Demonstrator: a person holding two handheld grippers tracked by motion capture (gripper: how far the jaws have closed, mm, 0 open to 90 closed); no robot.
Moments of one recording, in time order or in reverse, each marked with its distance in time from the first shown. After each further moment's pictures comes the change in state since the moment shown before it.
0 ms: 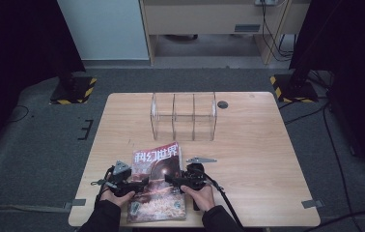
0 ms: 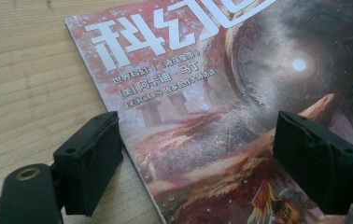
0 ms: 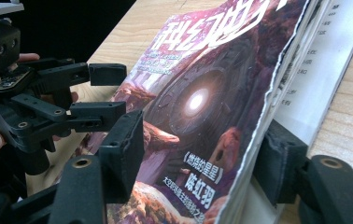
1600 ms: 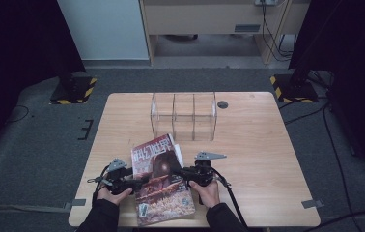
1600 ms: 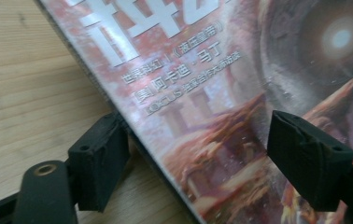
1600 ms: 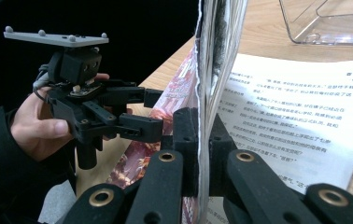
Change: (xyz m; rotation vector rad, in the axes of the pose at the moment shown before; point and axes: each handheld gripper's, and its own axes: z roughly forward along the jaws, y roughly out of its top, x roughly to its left) left arm 0.008 0.007 -0.003 -0.038 -0.145 -0.036; right arm -0.004 0.016 -0.027 -0.114 0.193 -0.116
